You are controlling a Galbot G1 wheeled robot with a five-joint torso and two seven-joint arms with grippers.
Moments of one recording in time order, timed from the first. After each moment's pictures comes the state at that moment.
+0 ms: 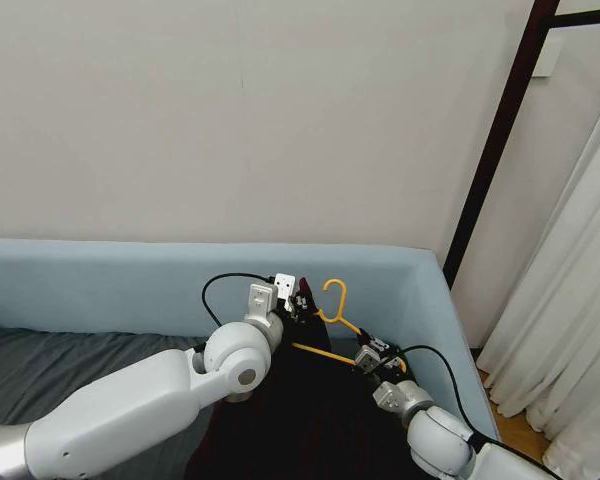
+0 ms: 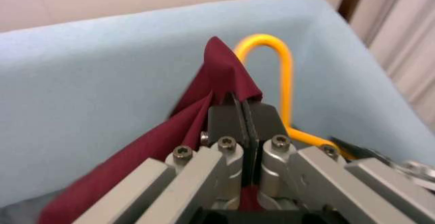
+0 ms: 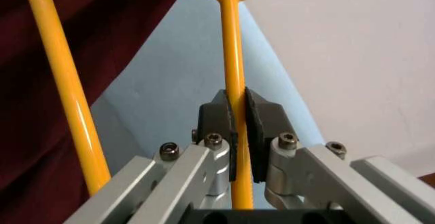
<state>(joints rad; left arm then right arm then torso) 0.17 -0.87 0.65 -1.95 -1.31 0.36 -0.78 -0.73 0.84 -0.34 1.72 -0.10 -0.32 0.31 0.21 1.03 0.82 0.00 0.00</state>
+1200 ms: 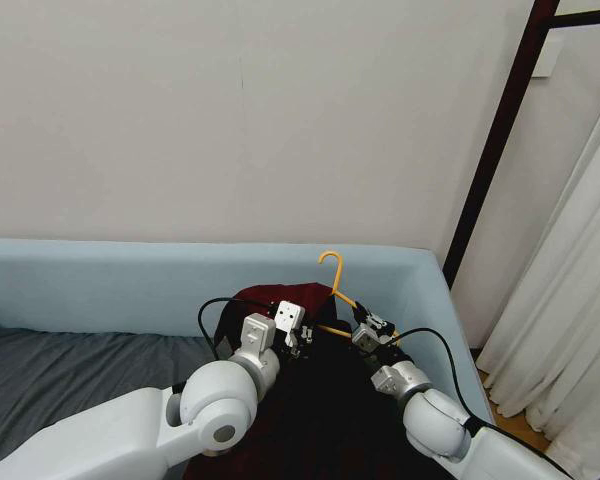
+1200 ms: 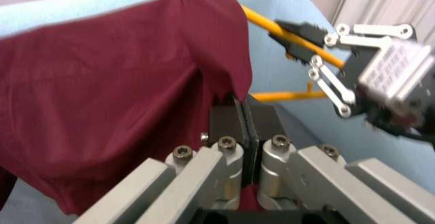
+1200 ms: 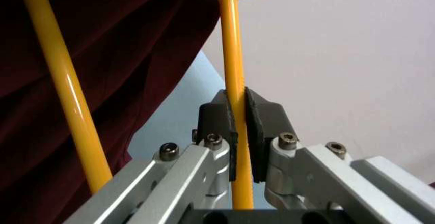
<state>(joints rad) 0.38 -0.74 0.56 -2.17 -1.22 0.39 -0.74 -0.72 0.87 -0.30 1.73 -0.15 -0.22 0.35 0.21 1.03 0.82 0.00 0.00</state>
